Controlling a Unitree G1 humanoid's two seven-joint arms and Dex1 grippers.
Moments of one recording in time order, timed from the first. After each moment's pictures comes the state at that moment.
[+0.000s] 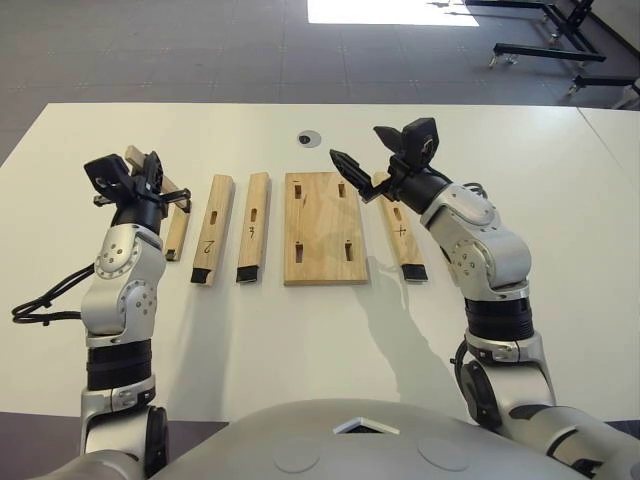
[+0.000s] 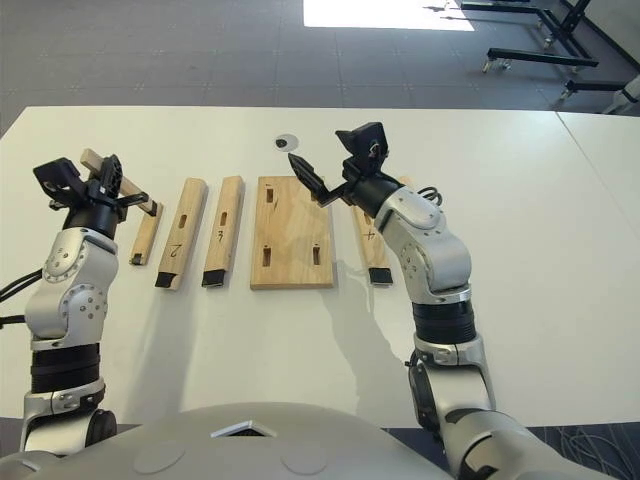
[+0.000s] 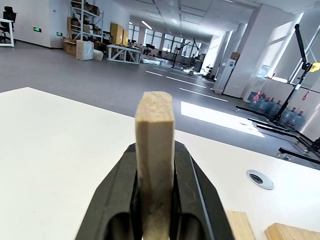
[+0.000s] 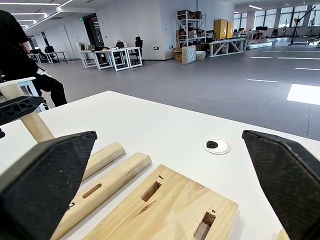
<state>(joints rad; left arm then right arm) -0.10 0.30 0.20 -0.15 -0.54 0.31 0.08 -0.36 -0.23 0.04 -0.17 0.40 0.56 0.44</state>
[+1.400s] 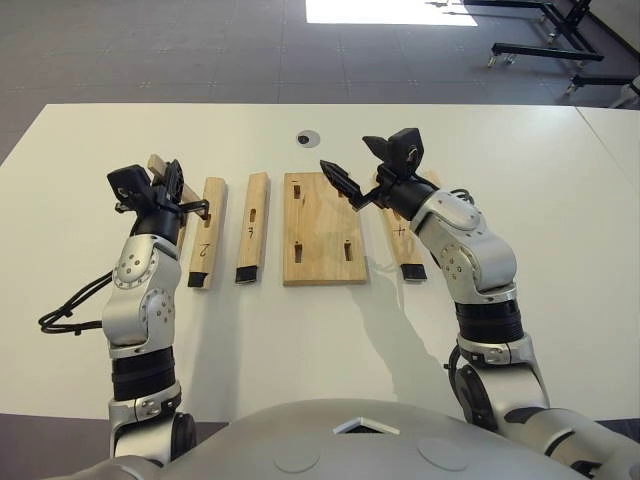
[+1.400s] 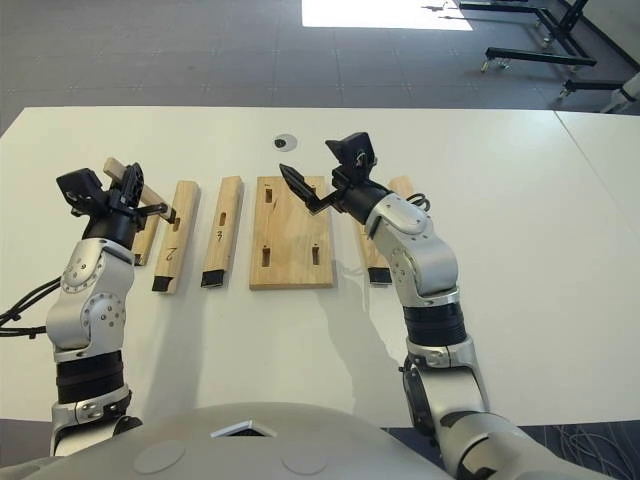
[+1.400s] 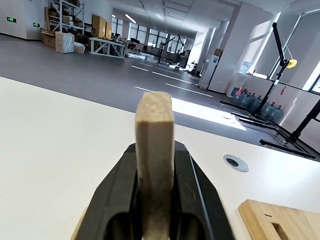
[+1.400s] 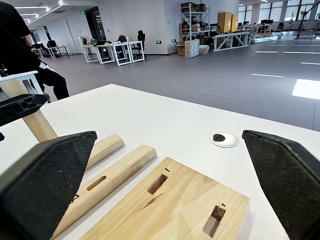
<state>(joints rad) -0.05 0.17 0.23 -0.23 -0.38 0.35 -0.01 -0.35 -0.20 0.07 -0.16 0.36 0.54 0.44</state>
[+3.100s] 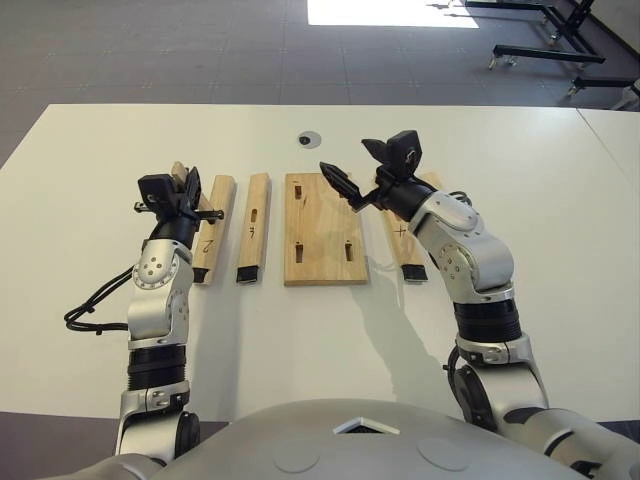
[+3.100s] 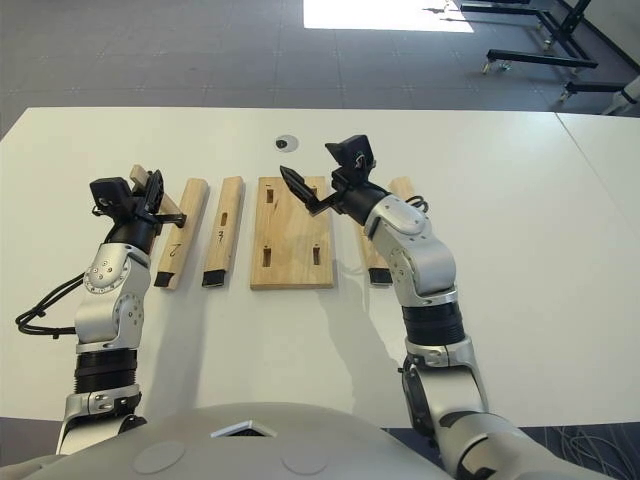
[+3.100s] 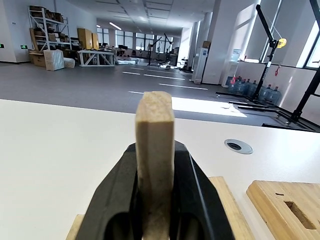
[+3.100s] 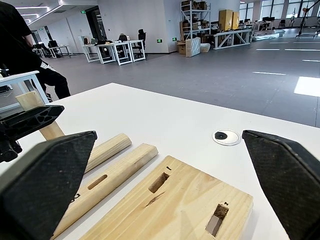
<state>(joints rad) -0.07 0.17 0.16 -0.08 -0.23 0.17 -0.11 -0.35 -0.19 0.07 -0.14 0.36 0.53 0.44</state>
